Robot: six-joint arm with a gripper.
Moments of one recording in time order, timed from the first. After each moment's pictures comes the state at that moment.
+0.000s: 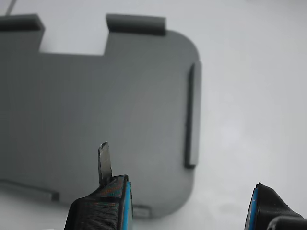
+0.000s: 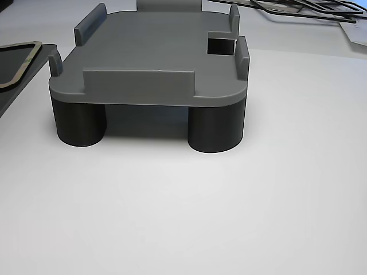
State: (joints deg) arm 33.4 137.8 126.1 65.7 19.4 22.8
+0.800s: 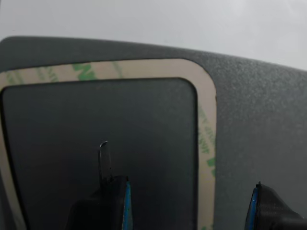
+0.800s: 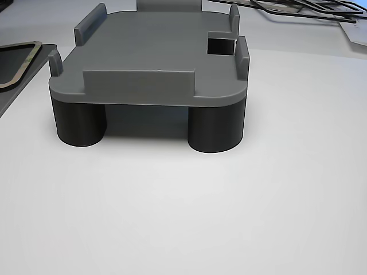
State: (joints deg) arm 54.1 114.7 116.9 81.5 5.2 51.2
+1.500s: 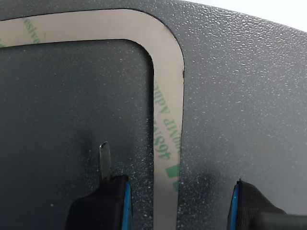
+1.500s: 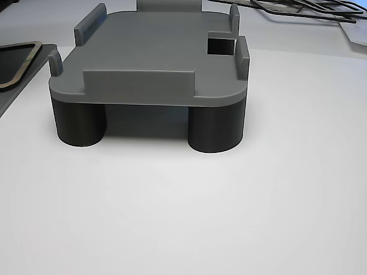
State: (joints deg) arm 54.1 109.2 125.6 74.9 4.0 48.0
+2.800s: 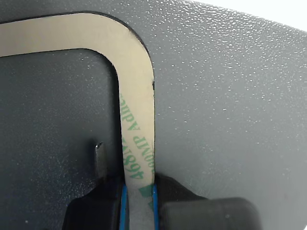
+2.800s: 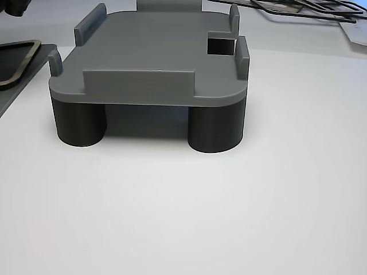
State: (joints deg) arm 54.8 101.9 121.6 76.9 5.3 48.6
